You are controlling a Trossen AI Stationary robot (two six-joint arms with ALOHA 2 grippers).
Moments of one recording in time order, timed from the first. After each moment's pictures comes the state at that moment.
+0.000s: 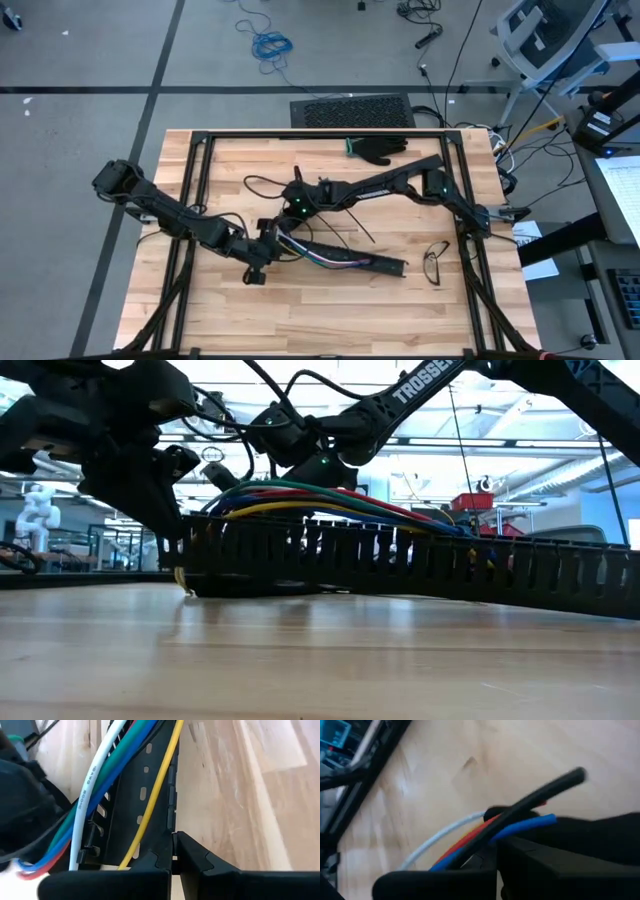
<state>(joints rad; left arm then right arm) -0.41 1.36 0.68 -0.27 -0.29 -0.11 -0.11 2.30 1.64 -0.06 -0.18 0.78</state>
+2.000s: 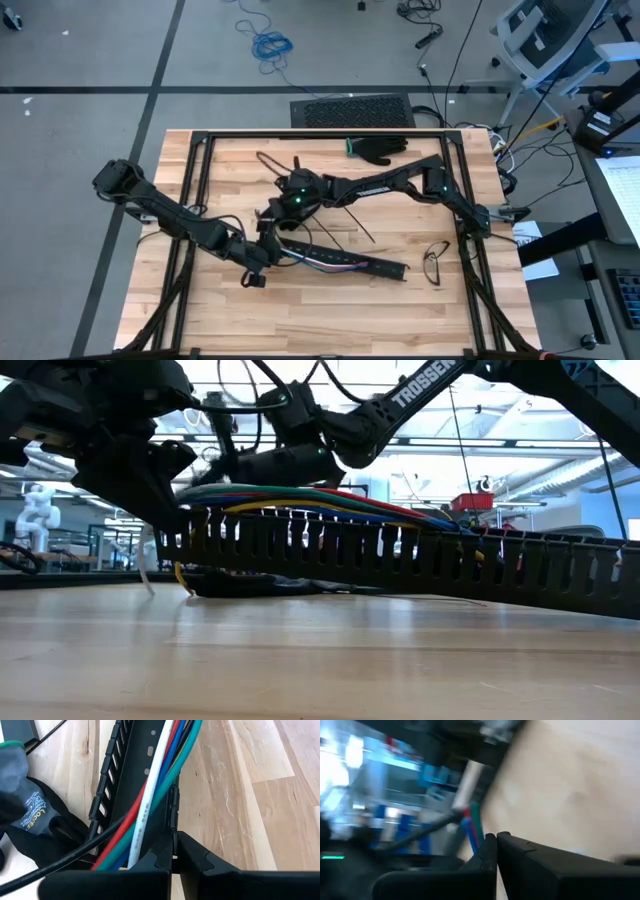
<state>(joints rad) -0.44 1.35 0.68 -0.24 -0.31 -0.15 -0.12 2.29 1.64 0.33 -0.39 1.14</state>
